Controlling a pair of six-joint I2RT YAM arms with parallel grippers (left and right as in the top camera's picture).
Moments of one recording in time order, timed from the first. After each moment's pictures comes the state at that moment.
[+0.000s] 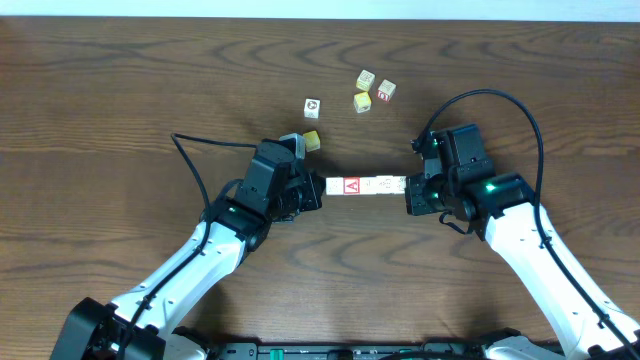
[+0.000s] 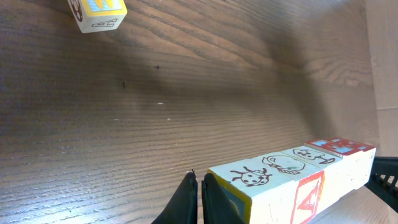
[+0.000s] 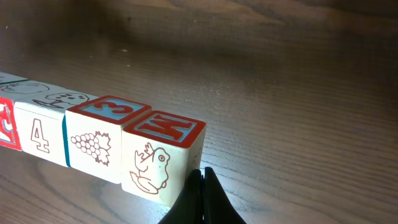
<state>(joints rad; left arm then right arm) -0.50 1.41 0.71 -0.05 0.30 -0.72 0.33 1.36 0.95 -0.71 -0.15 0.20</state>
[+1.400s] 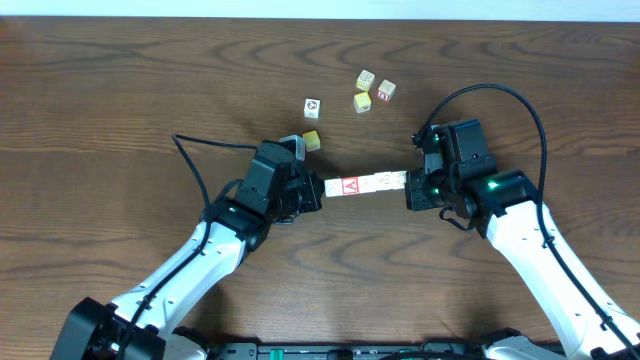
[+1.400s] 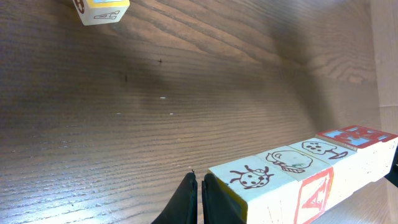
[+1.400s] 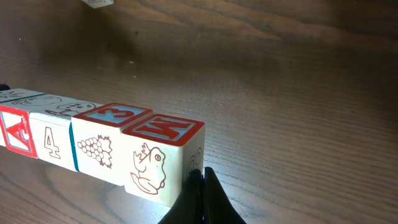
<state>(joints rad) -0.50 1.41 0.71 -0.07 0.31 -0.72 0.33 1.36 0.99 -0.72 -0.15 0.20</state>
